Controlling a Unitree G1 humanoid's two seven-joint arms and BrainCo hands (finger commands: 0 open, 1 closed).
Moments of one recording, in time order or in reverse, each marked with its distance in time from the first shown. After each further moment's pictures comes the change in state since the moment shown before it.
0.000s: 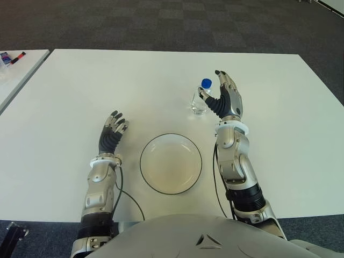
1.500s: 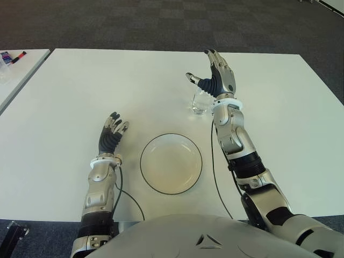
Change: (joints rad) left arm -0.006 0.001 0.002 0.022 0.033 0.002 0.033; right arm -0.267 -0.103 -0.008 0.326 0.097 -0.228 -0.073
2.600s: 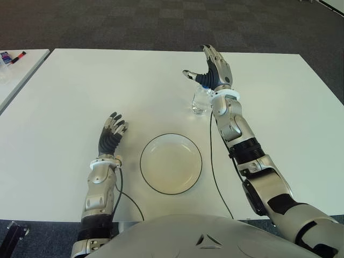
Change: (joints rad) left arm 0.035 -0.004 -0.010 -0.049 -0.053 -0.007 -0.029; right arm -0.163 -0.028 0.010 0.259 0.062 -0.077 -0.021
